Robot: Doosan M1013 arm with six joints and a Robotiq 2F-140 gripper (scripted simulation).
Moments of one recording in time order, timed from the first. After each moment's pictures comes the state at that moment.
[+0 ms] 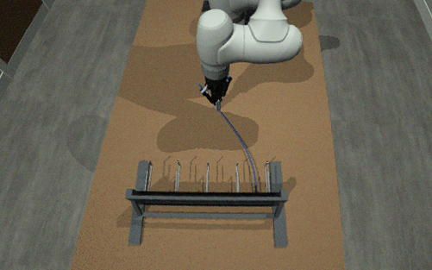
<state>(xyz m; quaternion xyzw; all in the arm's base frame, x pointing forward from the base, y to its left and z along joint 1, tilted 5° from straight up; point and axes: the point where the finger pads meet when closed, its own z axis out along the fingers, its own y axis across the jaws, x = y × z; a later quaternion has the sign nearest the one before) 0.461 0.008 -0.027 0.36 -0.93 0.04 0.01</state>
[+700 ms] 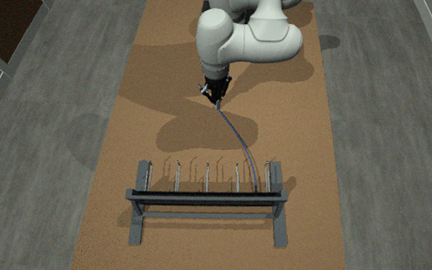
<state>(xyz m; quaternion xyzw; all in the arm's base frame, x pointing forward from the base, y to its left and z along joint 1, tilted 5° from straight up) 0.460 0.008 -0.025 0.36 -0.93 0.04 0.01</state>
